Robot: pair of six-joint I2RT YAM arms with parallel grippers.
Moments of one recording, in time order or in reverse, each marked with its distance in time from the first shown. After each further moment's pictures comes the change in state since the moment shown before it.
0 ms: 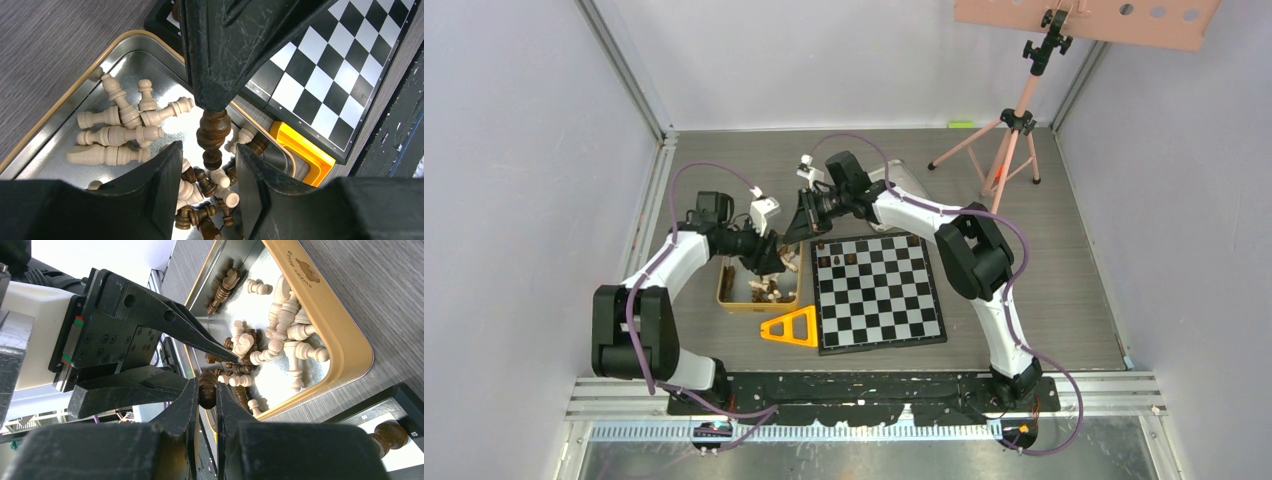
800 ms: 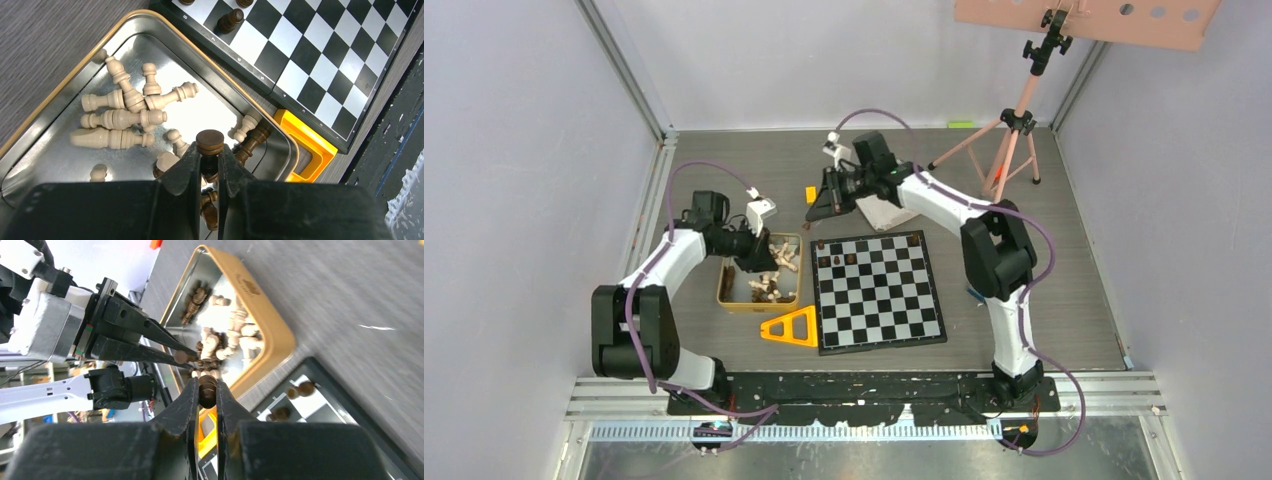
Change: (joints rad) left arm 0.027 0.014 0.025 -0.071 -0.002 0.047; right arm -0.099 -0.079 -0.008 -0.085 0.045 -0.098
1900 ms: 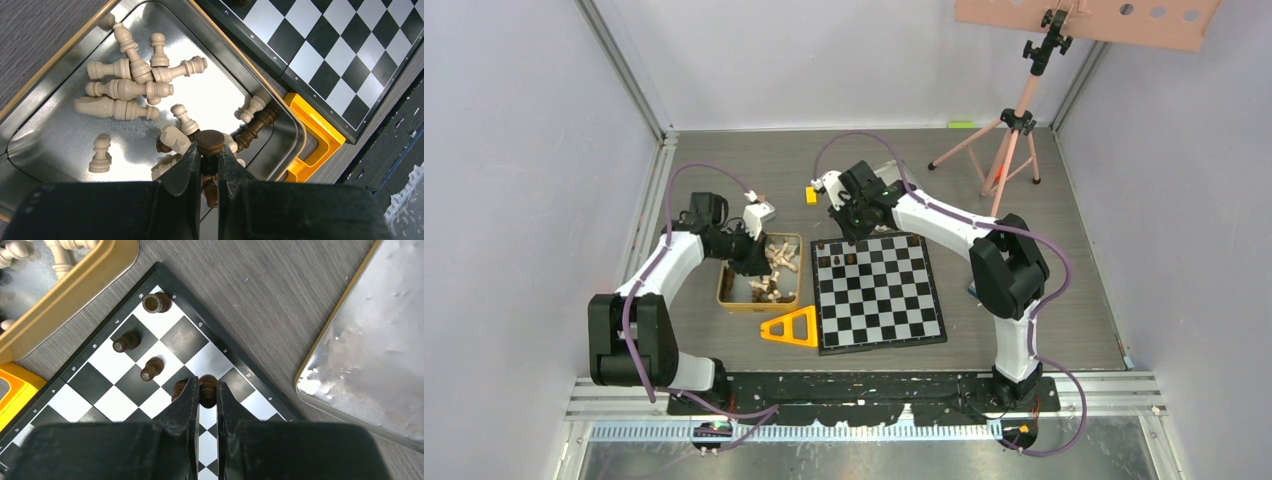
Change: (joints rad) left arm 0.004 -0.047 0.000 -0.074 -0.104 -0.005; right arm 0.112 -0.168 -0.153 -0.298 0.695 -0.683
